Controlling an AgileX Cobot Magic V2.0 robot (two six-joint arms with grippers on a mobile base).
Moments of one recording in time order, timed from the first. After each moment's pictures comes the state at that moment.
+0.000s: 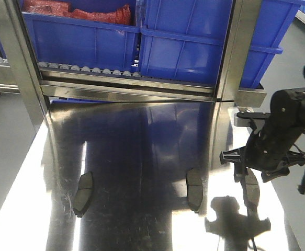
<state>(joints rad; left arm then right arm) -0.08 0.37 -0.31 -0.20 0.33 0.09 0.15 1.81 -1.22 0.01 0.94 0.16</state>
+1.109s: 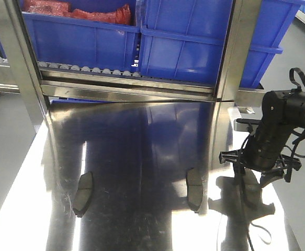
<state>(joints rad) -0.08 0.37 -0.31 -0.20 0.33 0.09 0.11 1.97 -1.33 0.03 1.01 0.20</state>
